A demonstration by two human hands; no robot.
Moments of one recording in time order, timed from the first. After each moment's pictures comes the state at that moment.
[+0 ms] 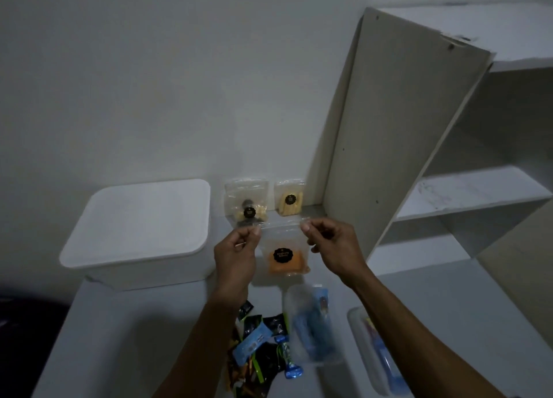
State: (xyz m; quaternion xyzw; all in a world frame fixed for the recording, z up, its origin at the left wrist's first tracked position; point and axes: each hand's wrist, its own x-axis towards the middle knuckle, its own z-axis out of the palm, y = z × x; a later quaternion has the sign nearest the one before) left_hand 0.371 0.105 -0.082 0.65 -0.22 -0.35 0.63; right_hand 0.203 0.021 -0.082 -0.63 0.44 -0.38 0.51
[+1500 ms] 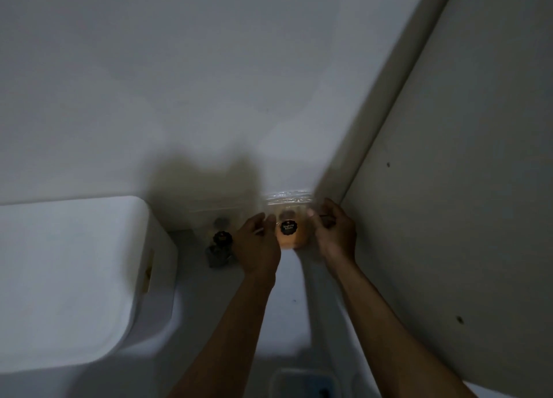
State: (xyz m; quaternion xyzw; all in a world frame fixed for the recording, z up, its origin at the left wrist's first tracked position) left_hand 0.383 -0.152 -0.213 0.76 -0.13 -0.29 0.56; right_hand 0.277 -0.218 -0.227 -0.49 0.63 -0.36 0.47
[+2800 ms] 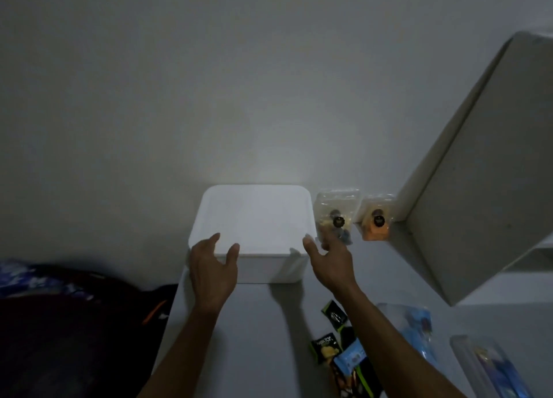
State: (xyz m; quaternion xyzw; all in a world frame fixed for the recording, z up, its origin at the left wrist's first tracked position) left_hand 0.630 0.236 -0.118 0.84 -0.29 -0.07 0.46; right_hand 0.437 0.119 -0.104 -0.66 0.53 -0.30 0.45
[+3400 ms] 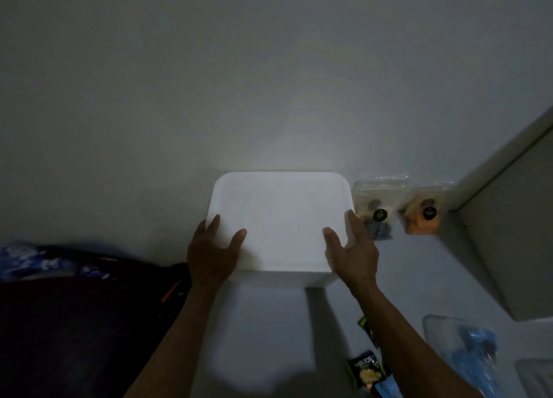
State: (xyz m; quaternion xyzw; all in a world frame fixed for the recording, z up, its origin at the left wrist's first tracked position) left_hand 0.740 0.175 -0.160 0.89 -0.27 -0.11 0.35; right_hand 0.512 0.055 -0.163 -0.62 0.59 -0.31 0.41
